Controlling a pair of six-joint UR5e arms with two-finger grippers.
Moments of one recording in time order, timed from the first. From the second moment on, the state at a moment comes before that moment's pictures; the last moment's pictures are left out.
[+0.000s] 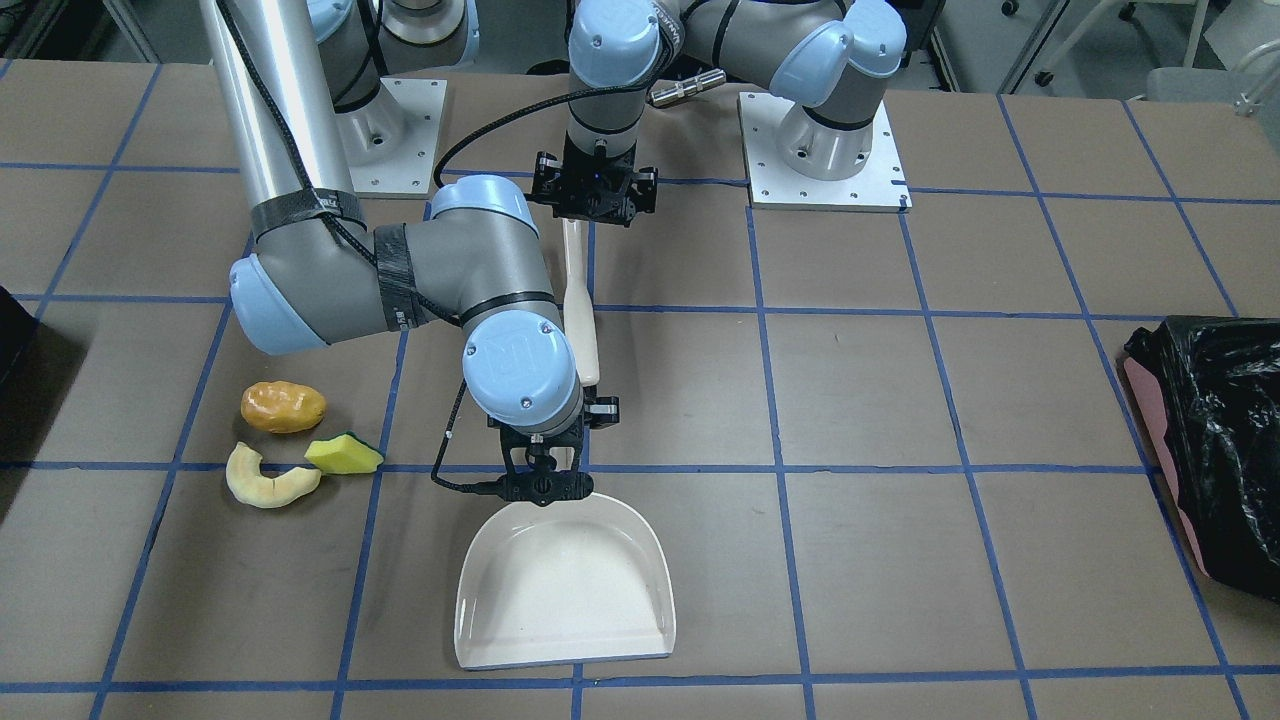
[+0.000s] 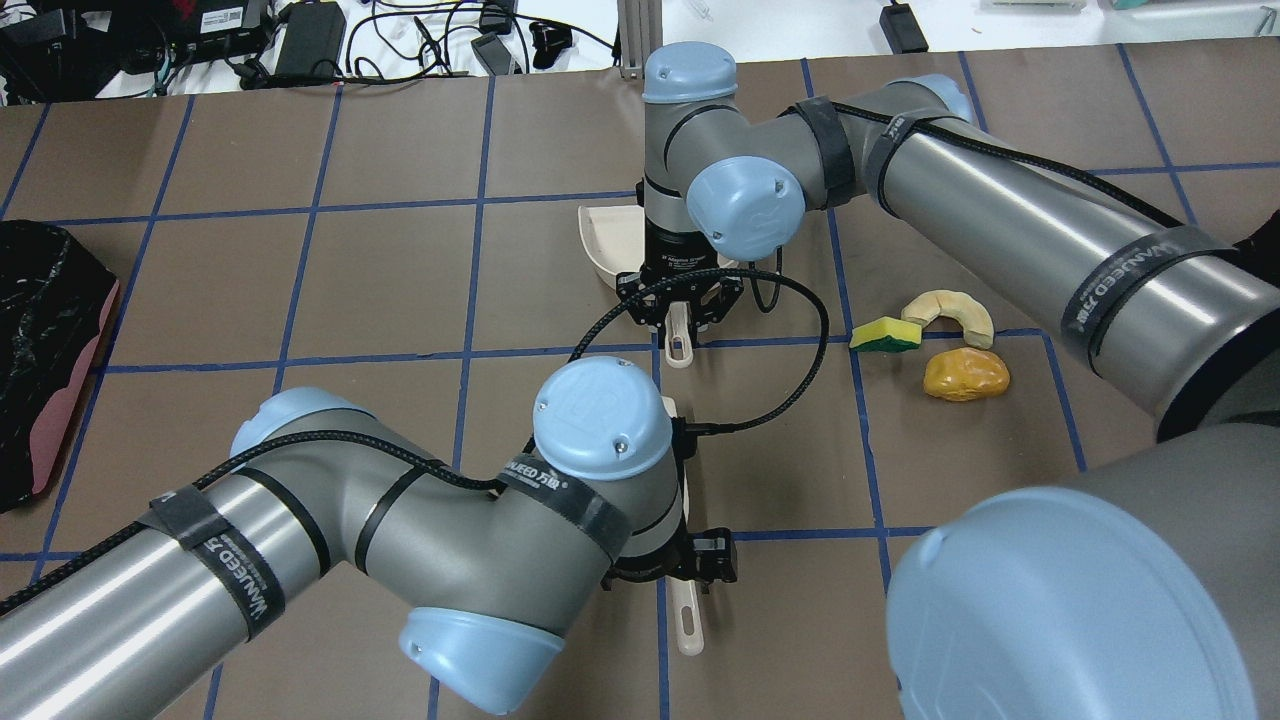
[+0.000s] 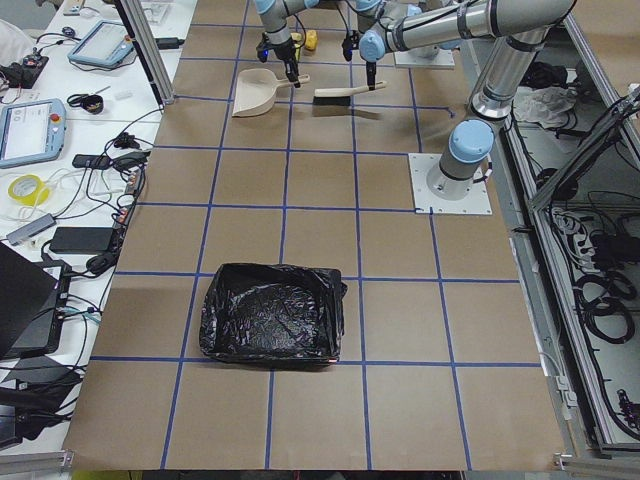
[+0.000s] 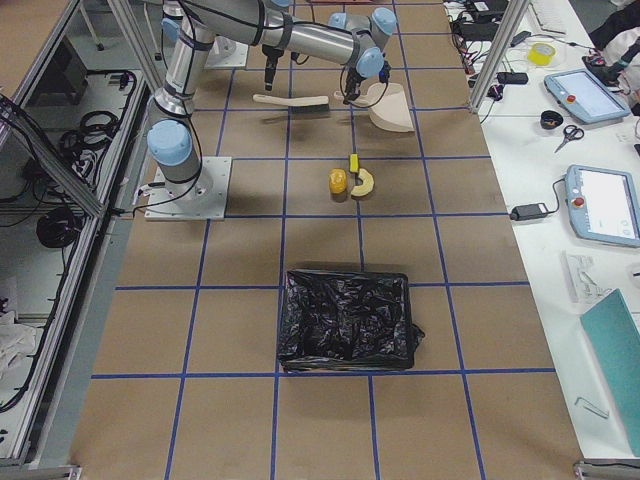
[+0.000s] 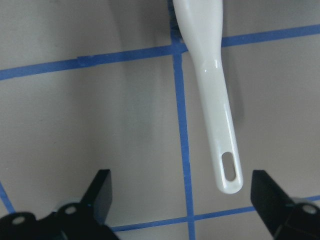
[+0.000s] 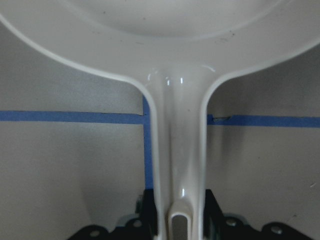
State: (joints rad) left arm -2.16 -1.62 -2.10 -1.11 1.42 -0.52; right arm 1.88 -1.01 1.45 -1.75 -1.43 0.27
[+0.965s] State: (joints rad) left arm -2.21 -1.73 -2.10 -1.03 1.43 -0.59; right arm 1.62 -1.20 1.37 -1.36 -1.70 -0.27
